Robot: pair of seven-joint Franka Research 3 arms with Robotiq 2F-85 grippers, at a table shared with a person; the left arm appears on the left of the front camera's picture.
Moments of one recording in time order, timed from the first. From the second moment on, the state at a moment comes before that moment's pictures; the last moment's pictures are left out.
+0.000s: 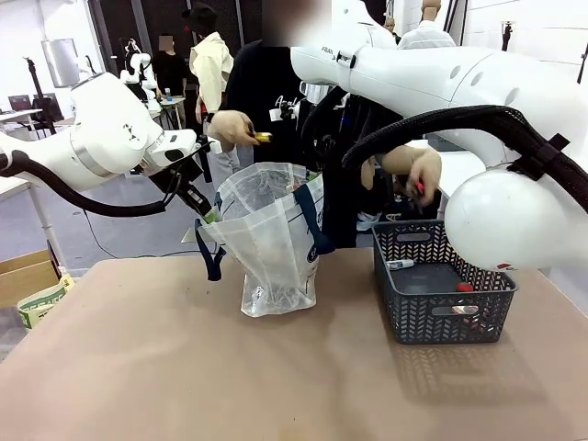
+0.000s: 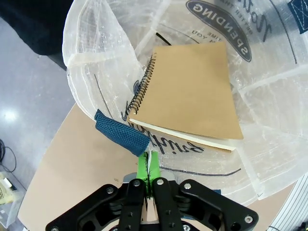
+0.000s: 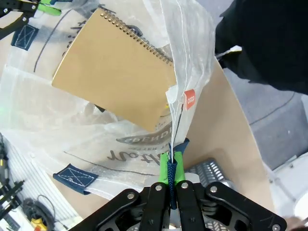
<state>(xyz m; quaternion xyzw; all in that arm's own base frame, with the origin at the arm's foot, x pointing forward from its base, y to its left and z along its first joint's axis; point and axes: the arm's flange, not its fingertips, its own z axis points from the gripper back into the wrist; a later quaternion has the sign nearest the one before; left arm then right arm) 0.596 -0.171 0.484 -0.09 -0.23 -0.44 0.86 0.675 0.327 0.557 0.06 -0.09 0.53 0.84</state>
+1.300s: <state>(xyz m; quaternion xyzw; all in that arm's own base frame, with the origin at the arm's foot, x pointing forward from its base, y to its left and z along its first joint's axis) 0.596 -0.171 0.484 -0.09 -0.23 -0.44 0.86 0.675 0.326 0.557 0.06 -0.09 0.53 0.84</state>
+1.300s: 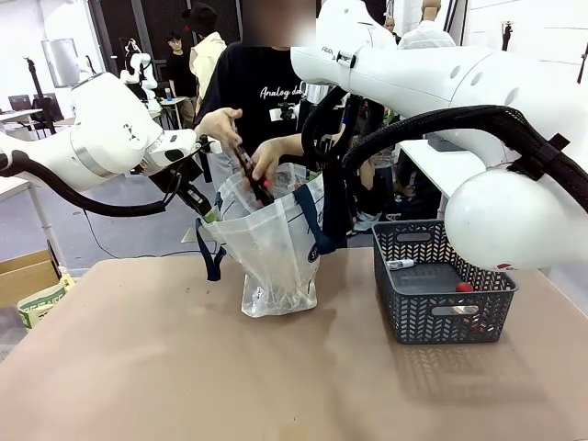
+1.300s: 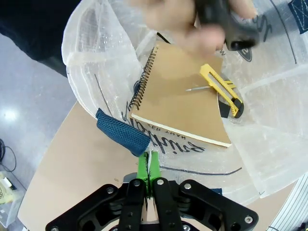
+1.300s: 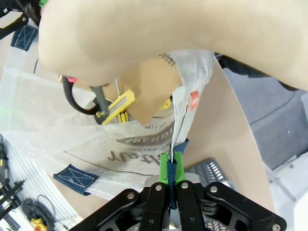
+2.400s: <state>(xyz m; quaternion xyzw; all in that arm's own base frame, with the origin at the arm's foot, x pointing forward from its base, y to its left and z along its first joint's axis) 0.596 -0.171 0.484 -0.09 -0.23 -0.44 0.86 0.675 0.326 0.558 0.06 -0.09 0.53 0.84</state>
